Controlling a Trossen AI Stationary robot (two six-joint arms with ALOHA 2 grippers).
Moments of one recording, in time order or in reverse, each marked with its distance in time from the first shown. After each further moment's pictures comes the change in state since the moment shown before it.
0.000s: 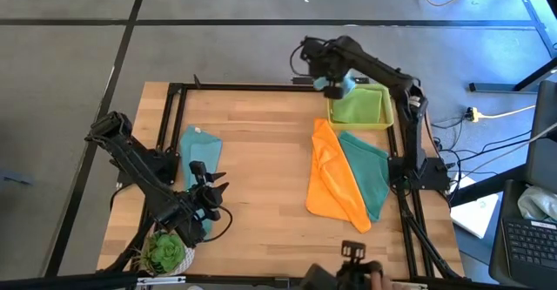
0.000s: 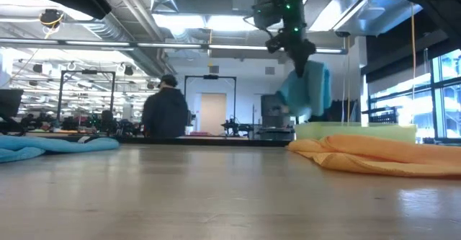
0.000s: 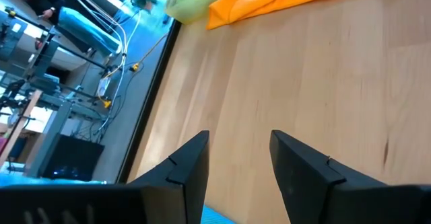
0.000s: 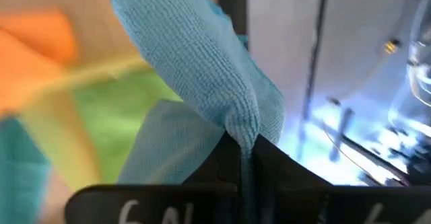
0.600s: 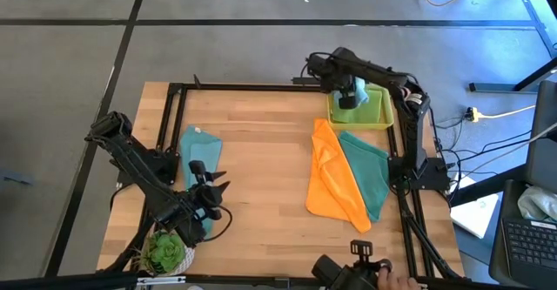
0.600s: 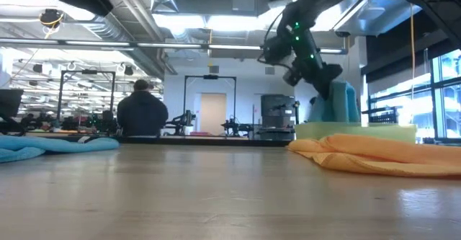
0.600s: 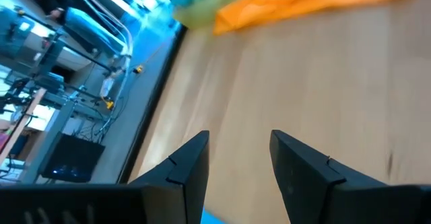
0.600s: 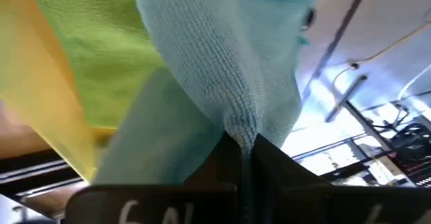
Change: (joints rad) left arm 0.000 0.000 0.000 0.001 -0.032 -0.030; right arm -0.080 -0.001 -0.311 0.013 0.058 -0.101
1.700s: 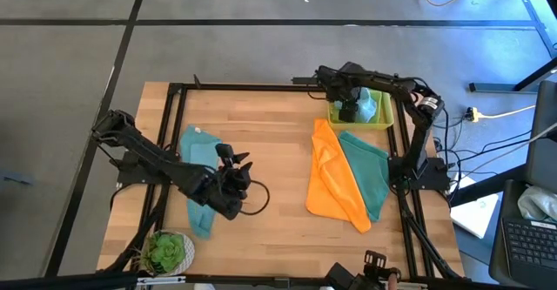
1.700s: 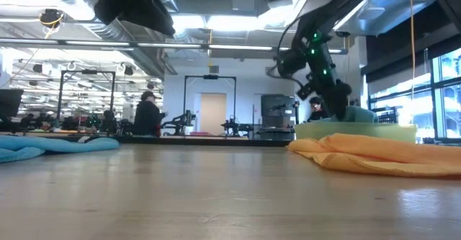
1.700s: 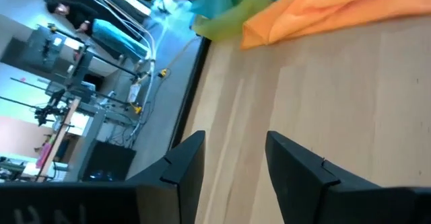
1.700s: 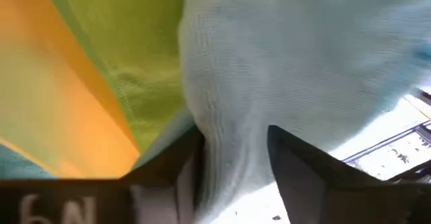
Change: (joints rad) left arm 0.322 0.000 -0.031 0.478 -0.019 0.661; right arm -0.019 -0.135 -0.351 0.261 -0.114 0.212
